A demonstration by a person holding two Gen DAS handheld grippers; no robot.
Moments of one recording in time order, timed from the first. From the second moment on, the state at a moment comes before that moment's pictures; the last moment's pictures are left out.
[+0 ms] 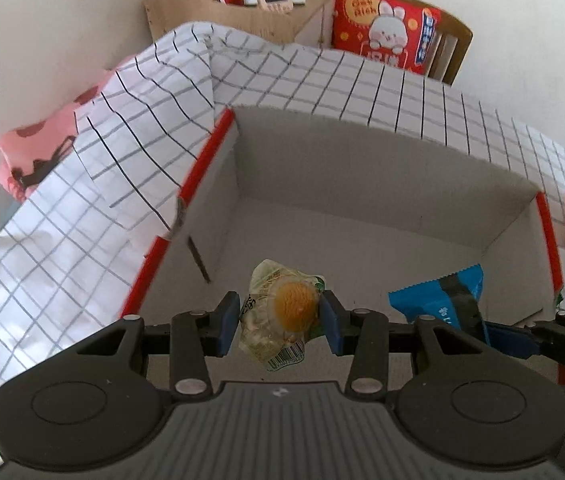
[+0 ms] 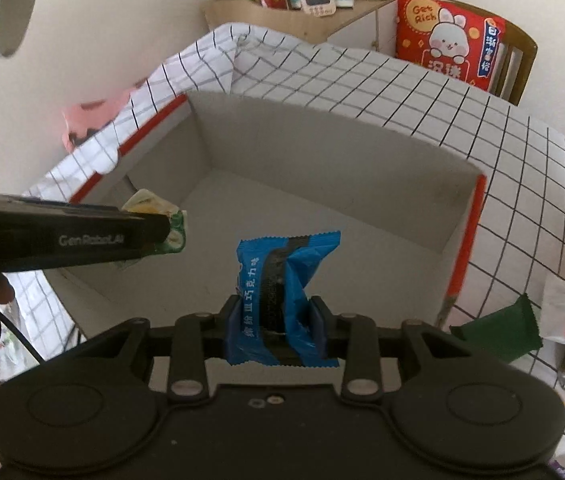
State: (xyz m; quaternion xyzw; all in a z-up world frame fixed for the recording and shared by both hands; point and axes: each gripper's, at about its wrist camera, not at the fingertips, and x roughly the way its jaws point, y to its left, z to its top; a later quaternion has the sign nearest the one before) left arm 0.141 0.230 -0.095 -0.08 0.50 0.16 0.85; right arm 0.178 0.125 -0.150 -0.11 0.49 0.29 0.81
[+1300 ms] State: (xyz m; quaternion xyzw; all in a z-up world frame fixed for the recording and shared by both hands) left arm 0.101 0.182 -0.051 -0.05 0.44 0.12 0.89; right arm 0.149 0.082 -0.103 -0.08 0.45 0.29 0.84
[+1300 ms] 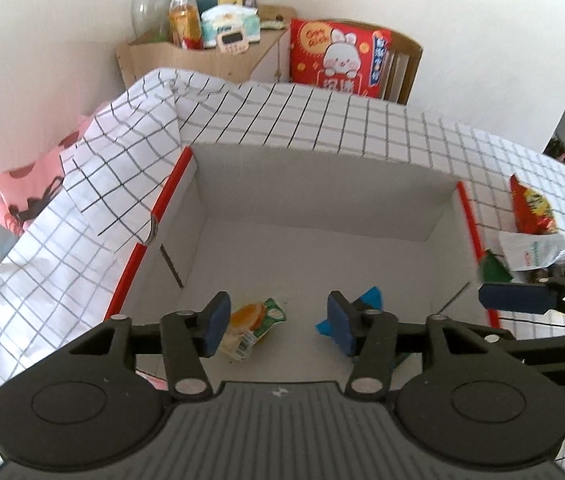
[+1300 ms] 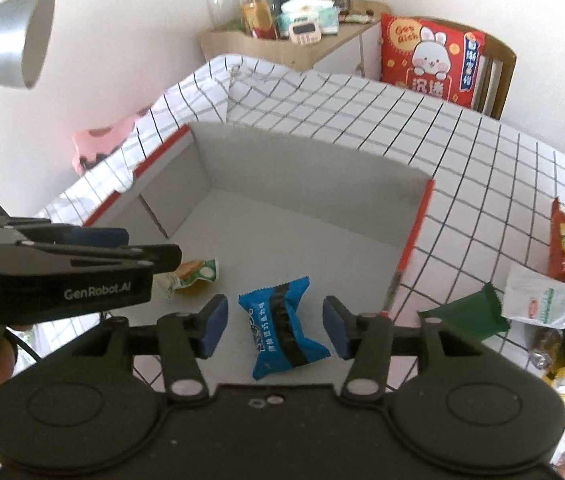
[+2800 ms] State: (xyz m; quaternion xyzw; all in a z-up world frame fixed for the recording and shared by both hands) left arm 0.085 -0.050 -0.054 -0.01 0.40 -0.04 0.91; right arm 0.081 -0.212 -0.075 0.01 0.35 0.13 0.93
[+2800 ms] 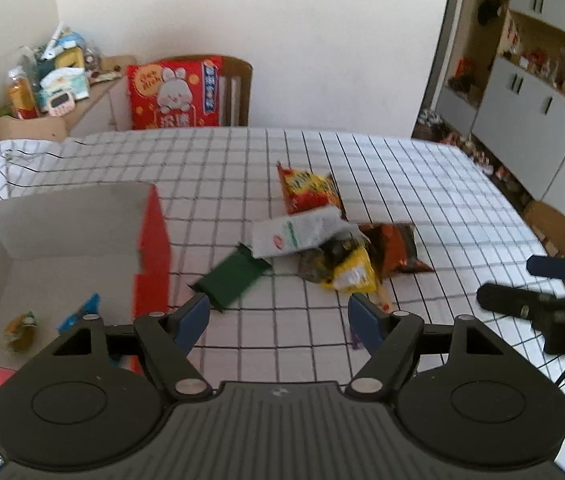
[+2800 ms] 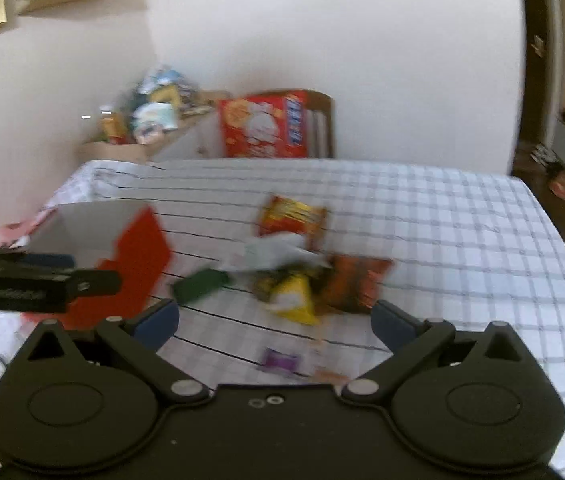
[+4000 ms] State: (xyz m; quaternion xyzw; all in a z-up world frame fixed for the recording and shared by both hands) left arm 0.172 -0.148 -0.173 0.00 0.54 -0.06 0.84; right arm 0.130 -0.208 -0.193 -0.22 0.43 0.29 0.83
